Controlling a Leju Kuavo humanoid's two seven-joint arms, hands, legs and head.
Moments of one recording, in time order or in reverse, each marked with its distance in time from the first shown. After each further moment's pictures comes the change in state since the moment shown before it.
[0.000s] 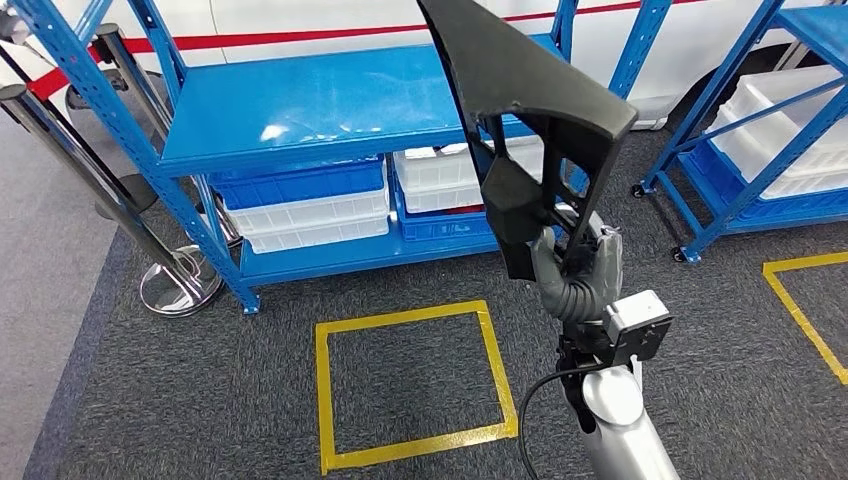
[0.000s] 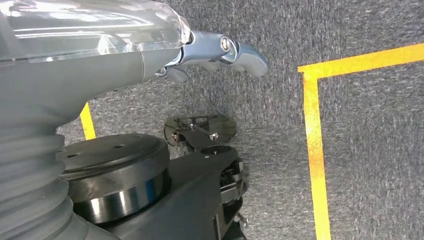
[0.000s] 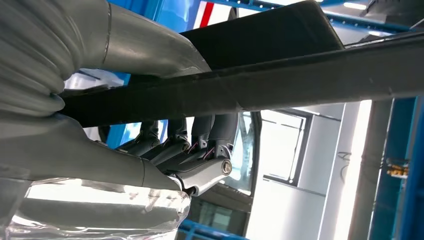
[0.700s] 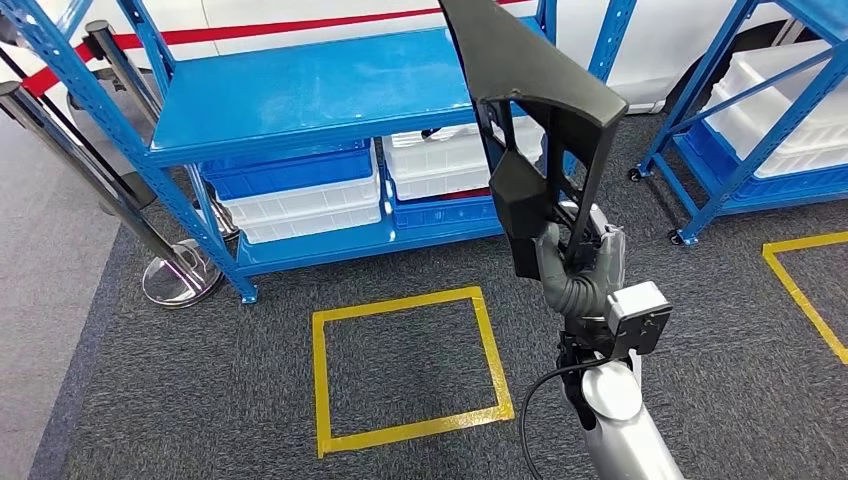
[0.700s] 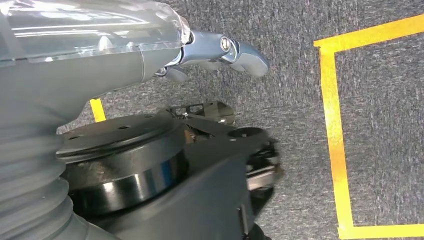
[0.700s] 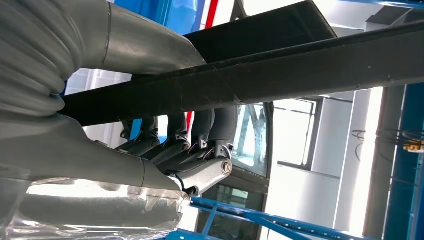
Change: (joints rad) left arm 0.003 -0.001 0.000 0.000 -0.018 -0.011 -0.007; right arm -0.008 -0.014 0.020 0.024 -0.012 -0.055 0.009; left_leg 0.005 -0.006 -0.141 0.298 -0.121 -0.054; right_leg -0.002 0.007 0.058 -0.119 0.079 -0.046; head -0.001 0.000
